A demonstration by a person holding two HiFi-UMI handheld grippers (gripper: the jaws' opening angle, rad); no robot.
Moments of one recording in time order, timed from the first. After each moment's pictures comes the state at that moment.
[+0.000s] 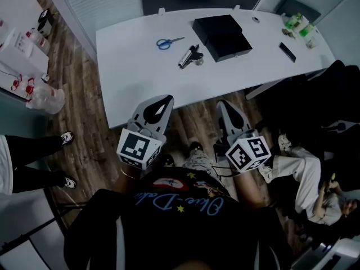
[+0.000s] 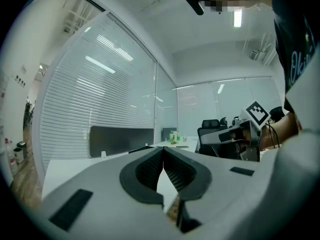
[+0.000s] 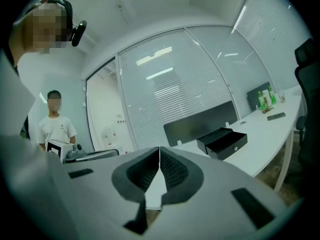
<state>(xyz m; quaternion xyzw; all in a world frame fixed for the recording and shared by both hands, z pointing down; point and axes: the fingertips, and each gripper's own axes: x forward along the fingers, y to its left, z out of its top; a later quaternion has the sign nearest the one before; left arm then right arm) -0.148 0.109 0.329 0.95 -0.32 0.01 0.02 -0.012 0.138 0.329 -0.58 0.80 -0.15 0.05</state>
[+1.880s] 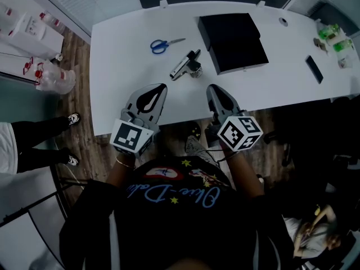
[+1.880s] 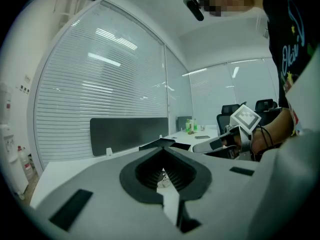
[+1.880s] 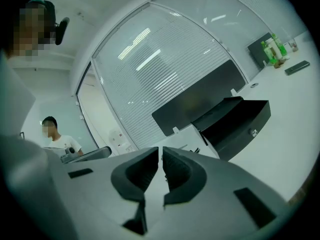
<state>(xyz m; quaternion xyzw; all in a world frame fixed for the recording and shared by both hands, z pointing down) -0.064 -0.026 0.367 0.91 -0.40 0.08 0.03 0.066 -0.039 0.416 -0.49 0.82 -0.30 0.07</state>
